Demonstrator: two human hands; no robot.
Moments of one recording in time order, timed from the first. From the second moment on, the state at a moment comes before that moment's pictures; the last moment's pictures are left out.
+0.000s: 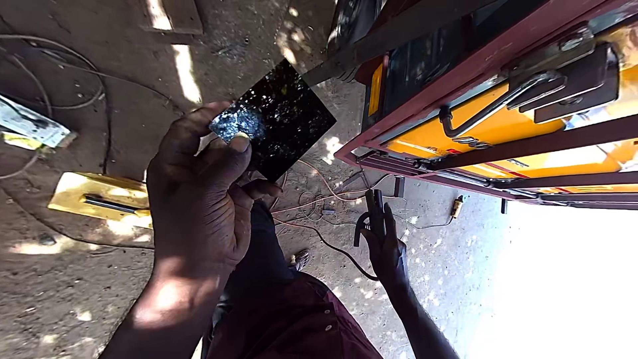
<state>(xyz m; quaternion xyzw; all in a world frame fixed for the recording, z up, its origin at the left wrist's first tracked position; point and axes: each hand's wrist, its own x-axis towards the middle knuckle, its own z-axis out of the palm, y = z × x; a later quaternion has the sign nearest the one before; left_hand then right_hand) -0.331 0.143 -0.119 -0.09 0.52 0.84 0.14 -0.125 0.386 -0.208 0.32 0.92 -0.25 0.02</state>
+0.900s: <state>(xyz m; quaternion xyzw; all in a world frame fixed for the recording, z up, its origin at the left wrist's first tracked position) -0.361 0.043 -0.131 -0.23 0.51 0.83 -0.07 -0.131 0.387 -0.204 0.32 0.91 -0.26 0.02</state>
